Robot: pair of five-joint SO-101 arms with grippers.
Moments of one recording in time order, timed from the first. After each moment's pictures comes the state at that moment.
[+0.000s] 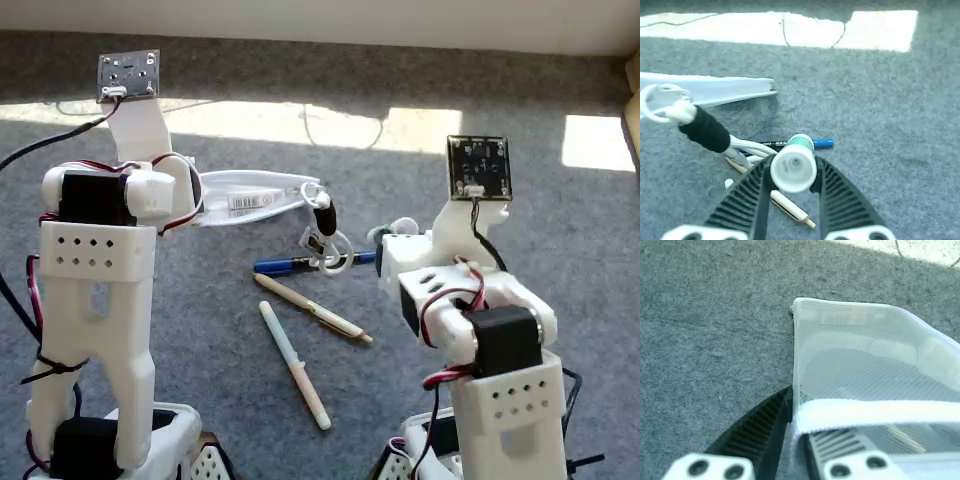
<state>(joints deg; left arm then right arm) -2.9 -22.3 1.7 90.6 17.3 -15.6 -55.5 27.7 76.7 -8.1</state>
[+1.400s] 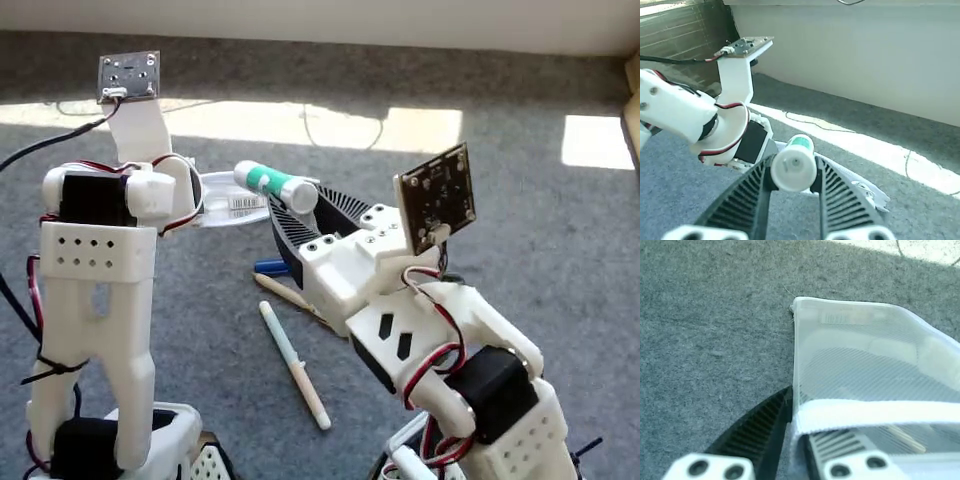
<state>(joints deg) -2.9 -22.3 2.1 90.6 17.3 -39.6 -58.0 22.0 55.9 -7.9</state>
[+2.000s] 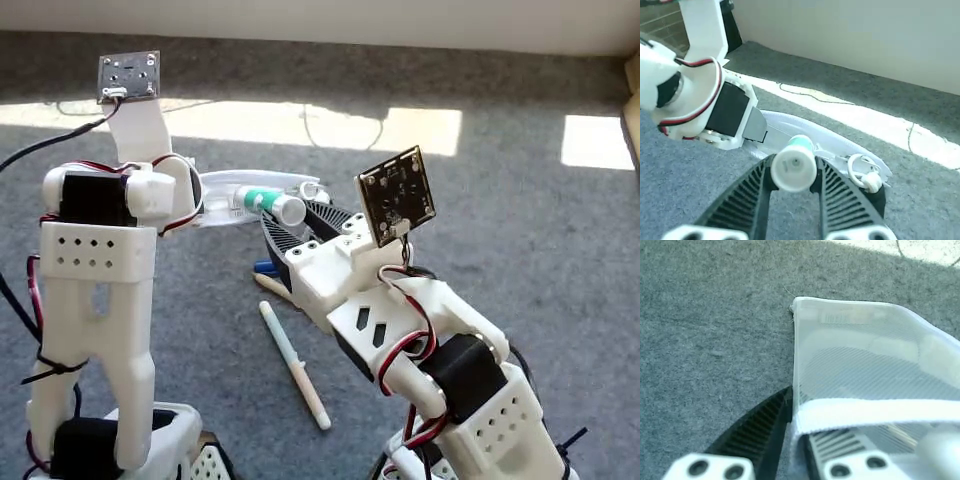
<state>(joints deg) -2.9 -22.3 2.1 90.6 17.3 -40.4 -58.0 31.3 52.6 -7.9</state>
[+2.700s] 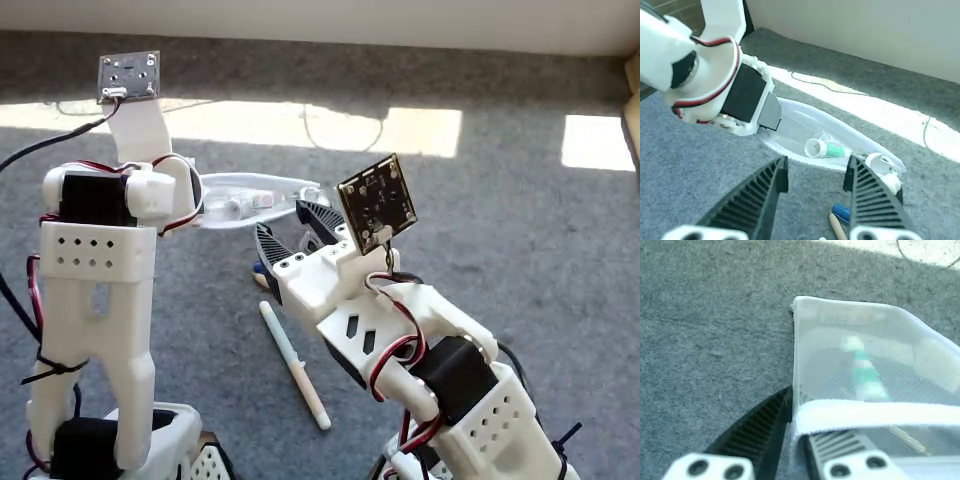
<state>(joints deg) -2.9 -22.3 2.1 90.6 17.3 -43.2 -58.0 32.8 52.6 -7.9</state>
